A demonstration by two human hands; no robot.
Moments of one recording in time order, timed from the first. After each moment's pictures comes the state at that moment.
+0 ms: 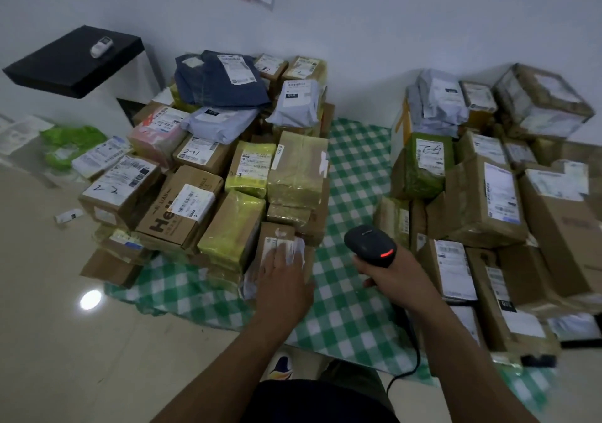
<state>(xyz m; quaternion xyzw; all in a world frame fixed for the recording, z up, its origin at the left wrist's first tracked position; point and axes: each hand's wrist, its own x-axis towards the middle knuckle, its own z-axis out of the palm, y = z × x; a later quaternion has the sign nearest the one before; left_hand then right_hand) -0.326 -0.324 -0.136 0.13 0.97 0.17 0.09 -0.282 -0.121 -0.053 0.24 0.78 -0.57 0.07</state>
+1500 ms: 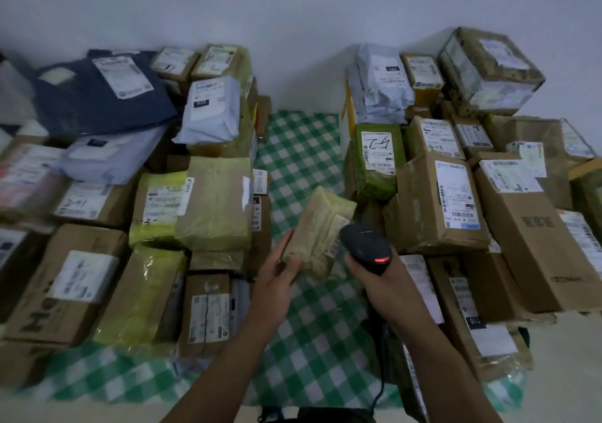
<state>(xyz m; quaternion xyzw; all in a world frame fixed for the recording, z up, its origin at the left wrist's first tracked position) -0.399 -0.206 -0.130 0.04 0.67 0.70 0.24 -0.316 -0.033 -0.067 0.34 0.72 -0.61 -0.03</state>
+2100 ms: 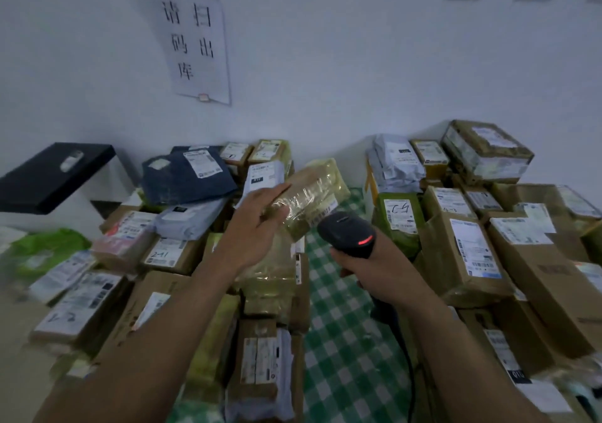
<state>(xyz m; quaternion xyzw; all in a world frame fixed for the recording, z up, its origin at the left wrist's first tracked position) -0.517 -0.289 0.040 0.27 0.82 0.50 0.03 -0.370 -0.096 0.055 0.15 0.80 -0.57 -0.04</state>
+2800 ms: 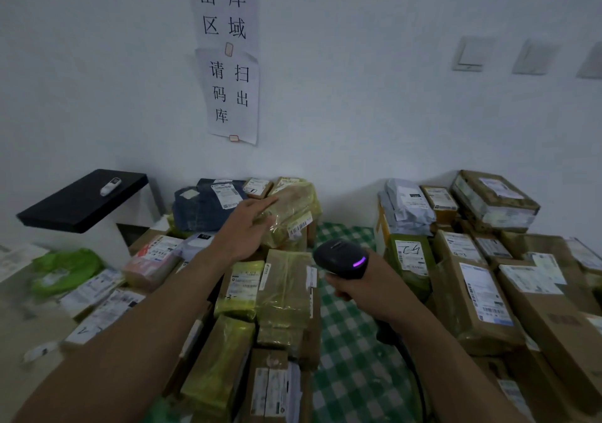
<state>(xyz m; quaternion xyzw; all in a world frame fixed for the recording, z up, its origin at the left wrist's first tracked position) -0.578 -0.334 0.061 0.24 0.87 0.42 -0.01 -0.385 -0.123 0.085 0.11 0.87 -0.49 -0.03</state>
